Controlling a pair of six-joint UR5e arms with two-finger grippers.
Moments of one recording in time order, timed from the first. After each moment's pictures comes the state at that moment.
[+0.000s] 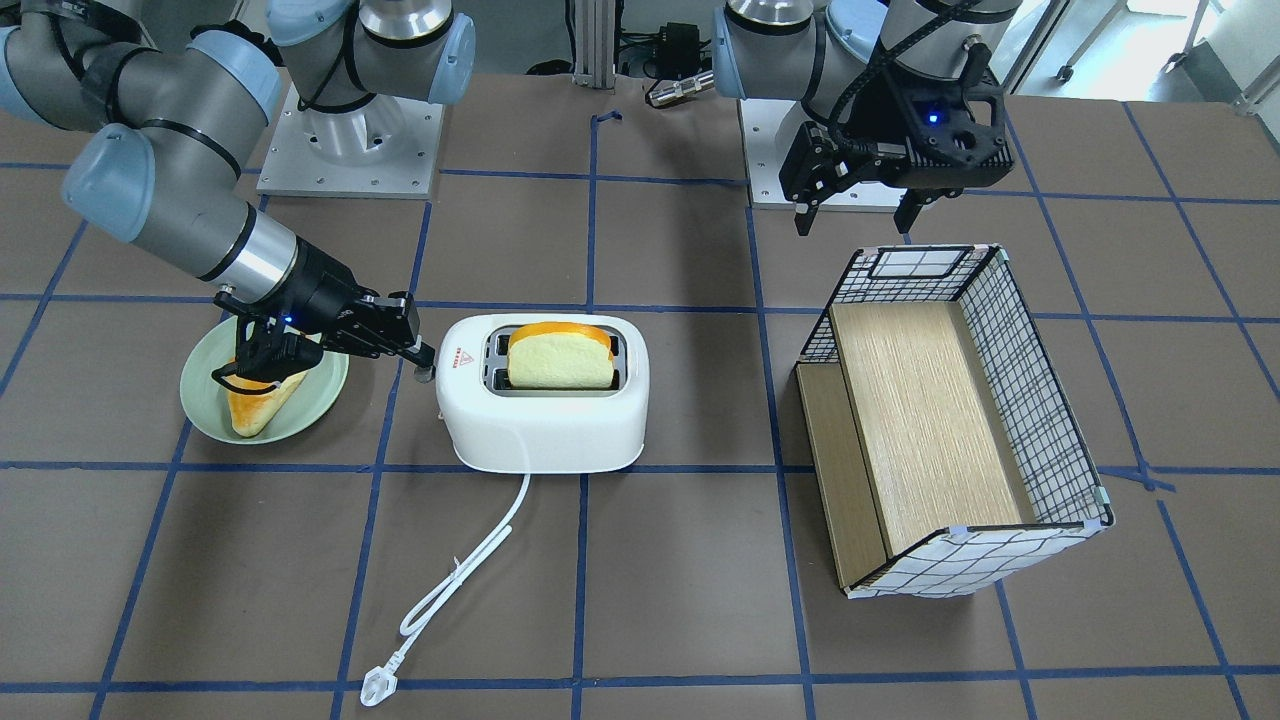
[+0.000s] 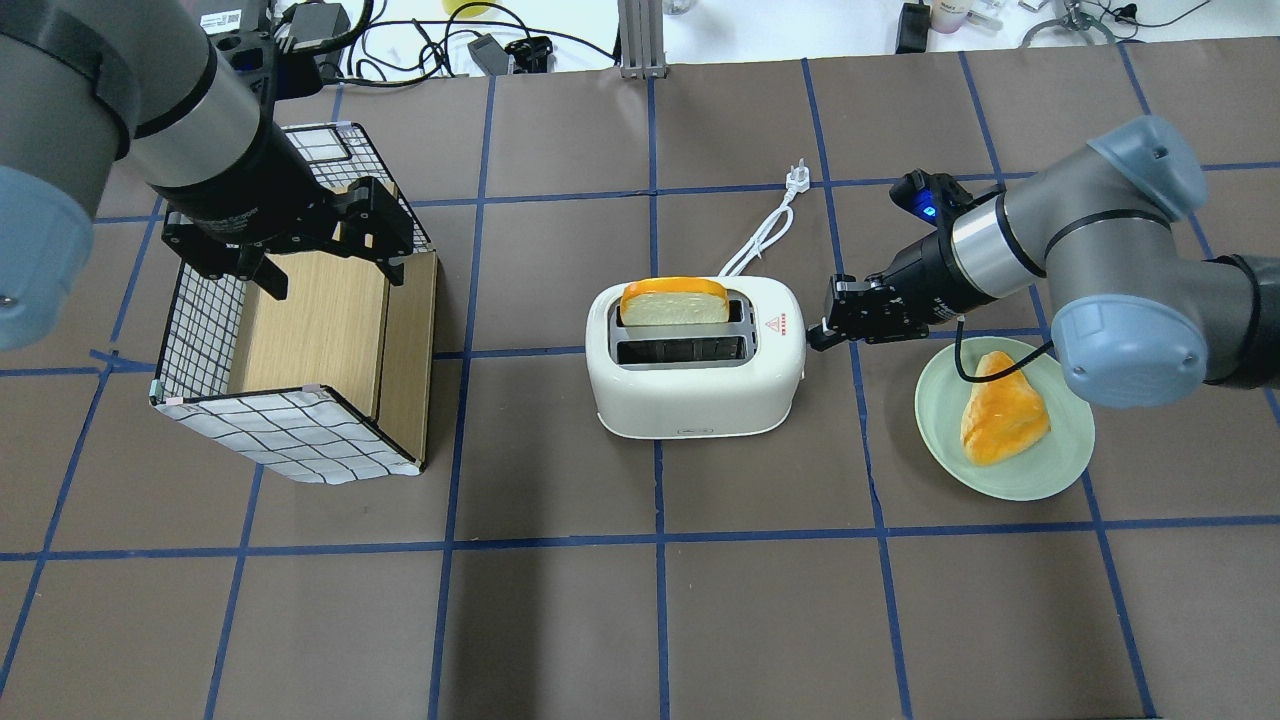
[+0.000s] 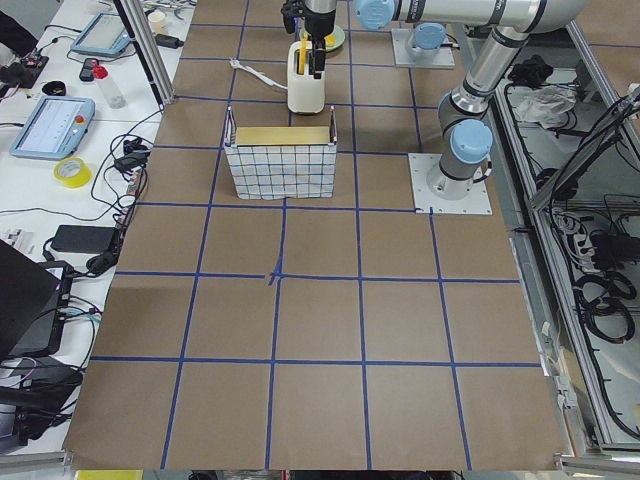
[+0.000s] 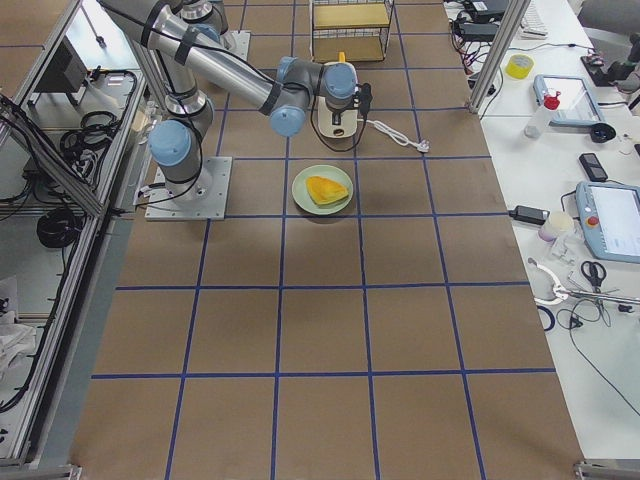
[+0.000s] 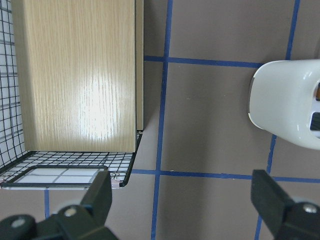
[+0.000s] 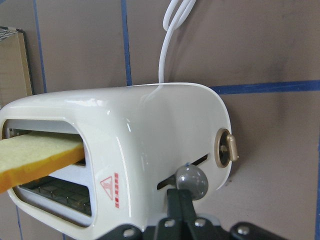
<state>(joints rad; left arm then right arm) -1.58 -1.46 -1.67 -1.53 1.56 -0.10 1.38 -1.49 2.07 -2.04 -0.96 -0.18</state>
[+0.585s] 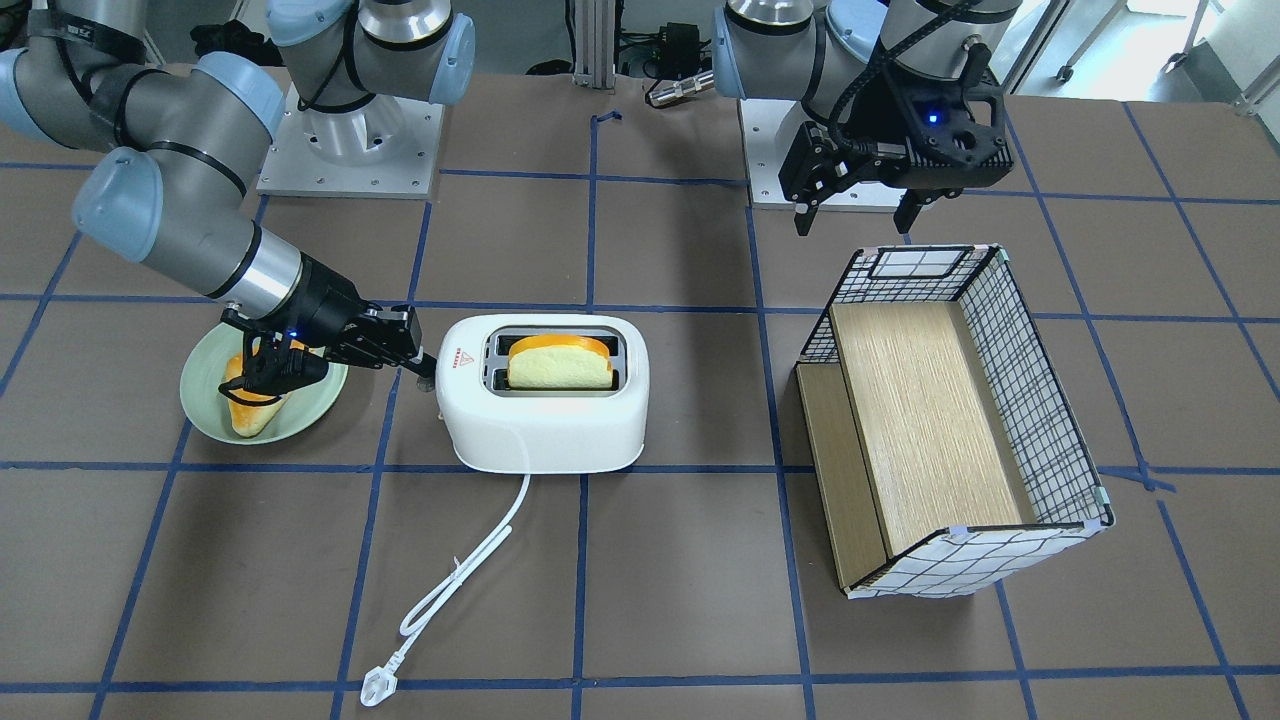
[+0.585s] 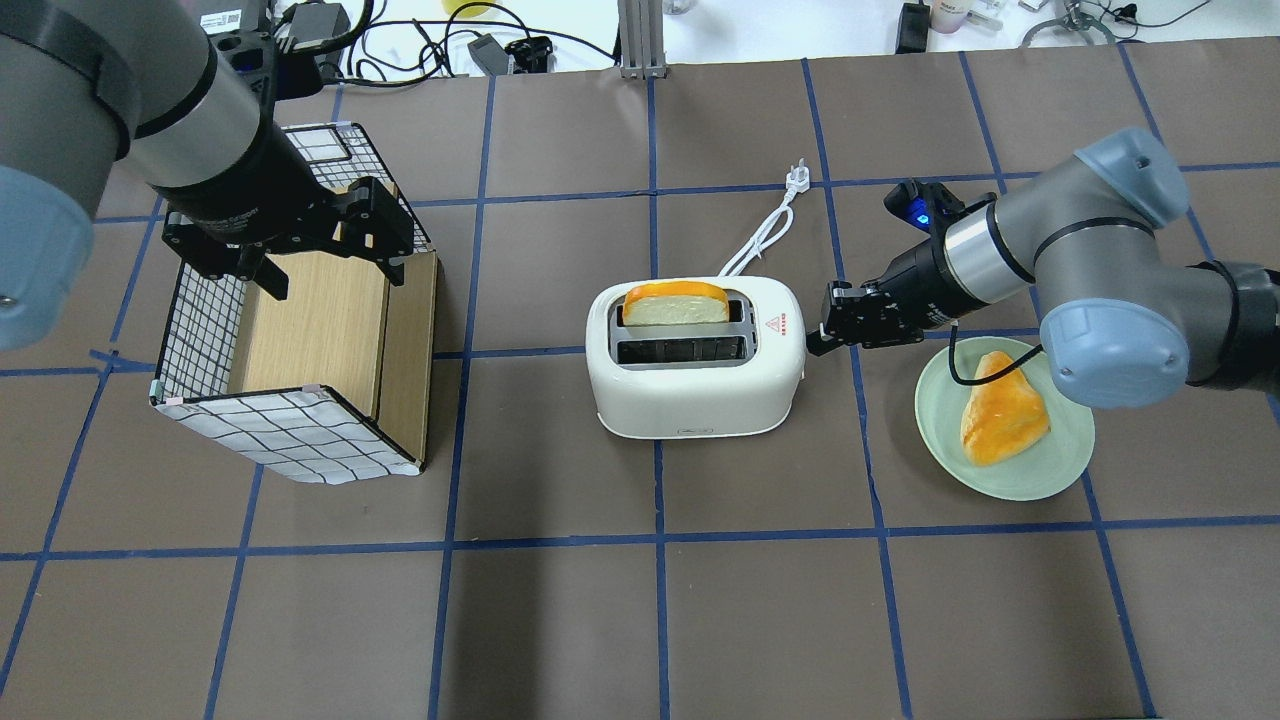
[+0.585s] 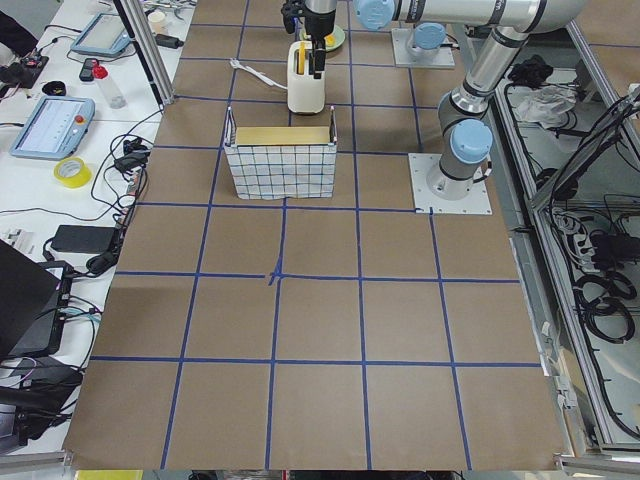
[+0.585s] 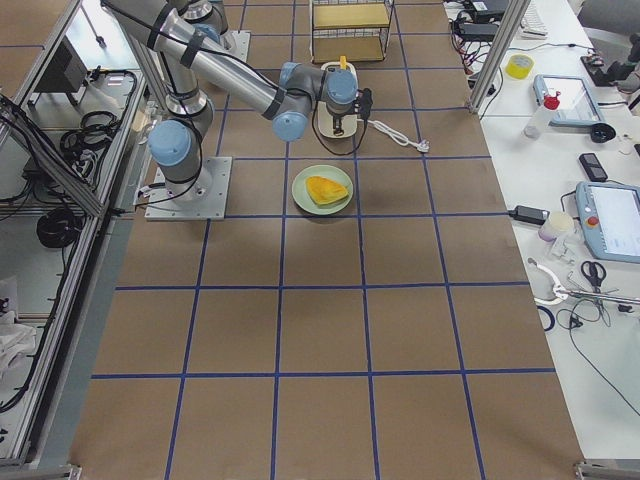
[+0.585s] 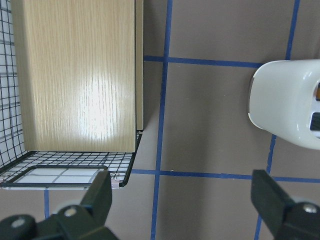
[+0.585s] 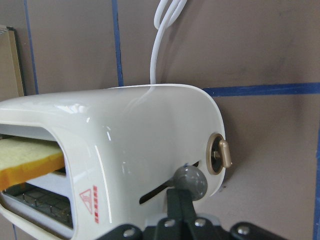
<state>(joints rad) -1.58 -1.46 -1.67 -1.53 1.56 -0.10 1.38 -1.46 2.07 -2.07 -0.96 -0.18</state>
